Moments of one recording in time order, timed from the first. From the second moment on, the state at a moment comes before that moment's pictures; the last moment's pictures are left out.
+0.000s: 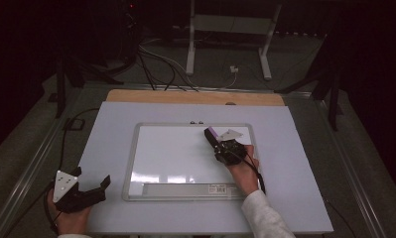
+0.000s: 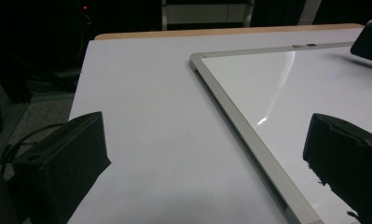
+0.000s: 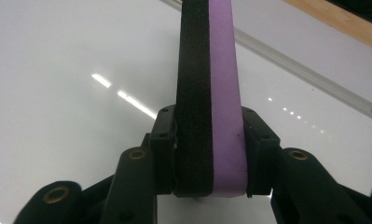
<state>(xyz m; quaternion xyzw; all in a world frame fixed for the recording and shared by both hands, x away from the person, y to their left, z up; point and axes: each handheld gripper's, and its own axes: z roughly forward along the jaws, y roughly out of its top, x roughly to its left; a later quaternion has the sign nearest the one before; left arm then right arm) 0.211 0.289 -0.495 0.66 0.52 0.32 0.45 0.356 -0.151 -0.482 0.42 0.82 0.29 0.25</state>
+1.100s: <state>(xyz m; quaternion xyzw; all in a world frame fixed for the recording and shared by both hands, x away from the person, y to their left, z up) 0.212 0.289 -0.495 0.66 0.52 0.32 0.45 0.358 -0.172 -0.465 0.47 0.77 0.33 0.27</state>
